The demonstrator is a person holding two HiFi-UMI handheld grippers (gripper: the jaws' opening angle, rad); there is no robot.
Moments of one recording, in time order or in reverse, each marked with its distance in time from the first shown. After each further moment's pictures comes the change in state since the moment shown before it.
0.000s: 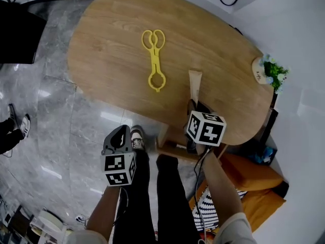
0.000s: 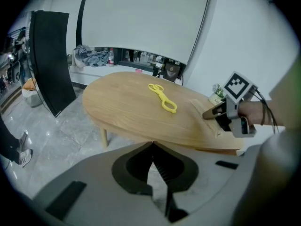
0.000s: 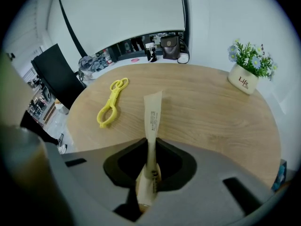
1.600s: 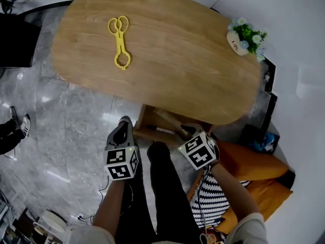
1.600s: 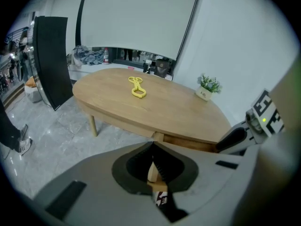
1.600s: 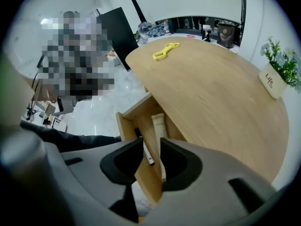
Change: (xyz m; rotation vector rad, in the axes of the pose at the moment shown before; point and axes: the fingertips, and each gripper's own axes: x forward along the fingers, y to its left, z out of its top) left arm -0.017 -0.131 -0.064 -0.008 0.008 0.010; right arm -0.099 -0.053 -0.191 -0.601 0.265 0.357
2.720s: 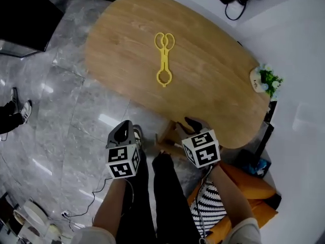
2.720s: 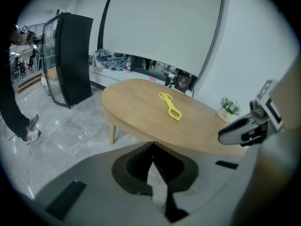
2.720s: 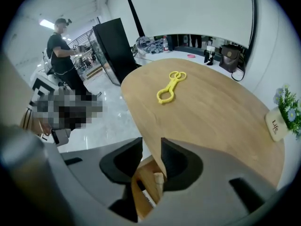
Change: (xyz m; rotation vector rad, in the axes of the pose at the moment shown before) left arm -0.021 0.129 0.056 -0.152 -0.107 0.089; right arm 0.006 0.022 0.179 0.022 -0.150 -0.094
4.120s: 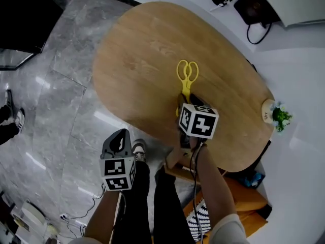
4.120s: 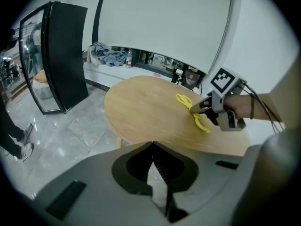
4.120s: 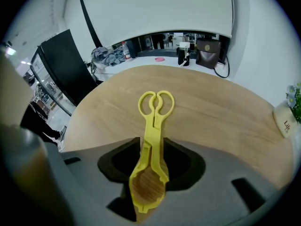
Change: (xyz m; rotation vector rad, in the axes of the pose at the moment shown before) left arm 0.070 0.092 0.070 0.036 0.065 -0.020; right arm 0.142 -0.085 0.184 0.377 -0.087 -0.245
